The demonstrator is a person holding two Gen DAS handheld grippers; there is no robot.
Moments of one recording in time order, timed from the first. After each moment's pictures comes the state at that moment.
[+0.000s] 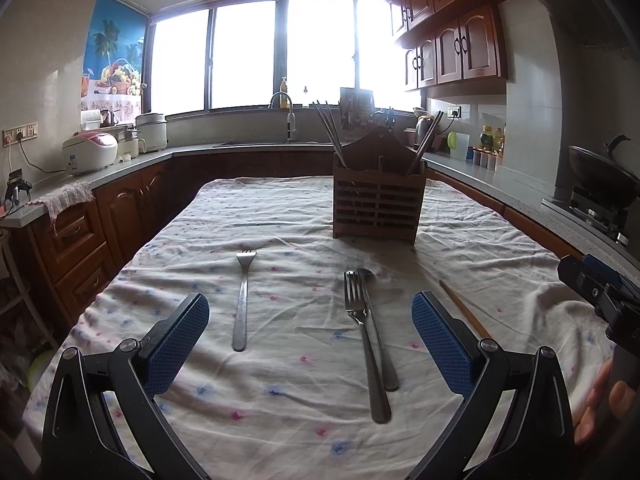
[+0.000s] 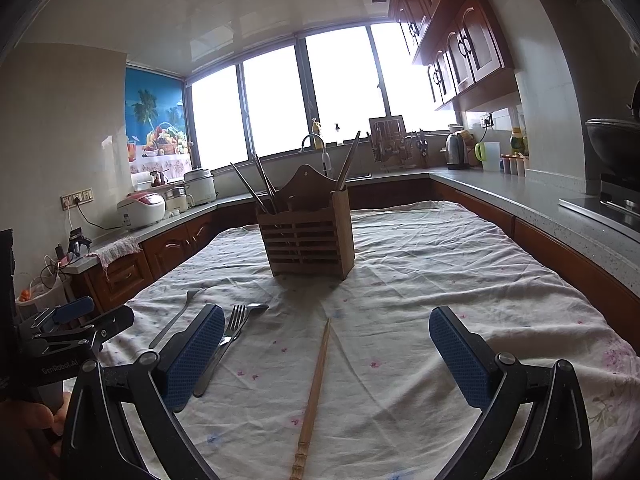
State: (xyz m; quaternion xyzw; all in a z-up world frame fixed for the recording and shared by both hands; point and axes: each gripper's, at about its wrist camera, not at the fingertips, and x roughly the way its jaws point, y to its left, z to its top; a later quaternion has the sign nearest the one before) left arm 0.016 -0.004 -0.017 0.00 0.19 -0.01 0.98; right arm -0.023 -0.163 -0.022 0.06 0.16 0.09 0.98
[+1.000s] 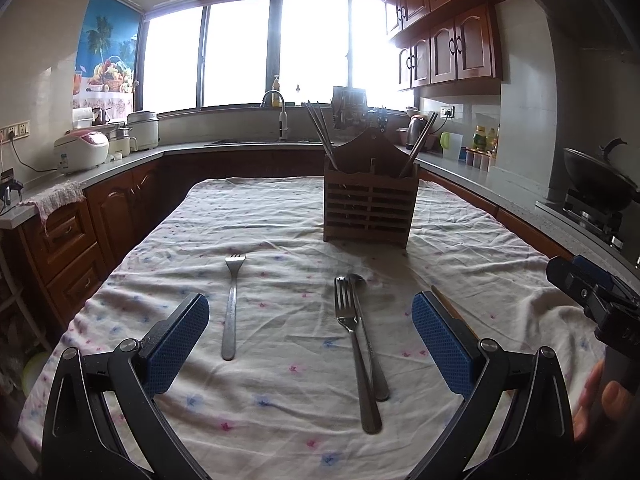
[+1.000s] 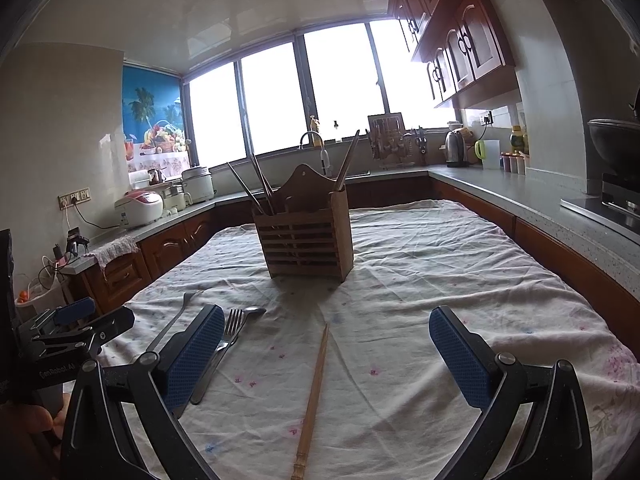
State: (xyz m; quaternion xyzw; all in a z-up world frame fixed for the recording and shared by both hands) left arm 0.026 -0.006 -0.010 -0.01 0.19 -0.03 0.98; right arm -0.012 -0.162 -0.023 0.07 0.17 0.09 0.98
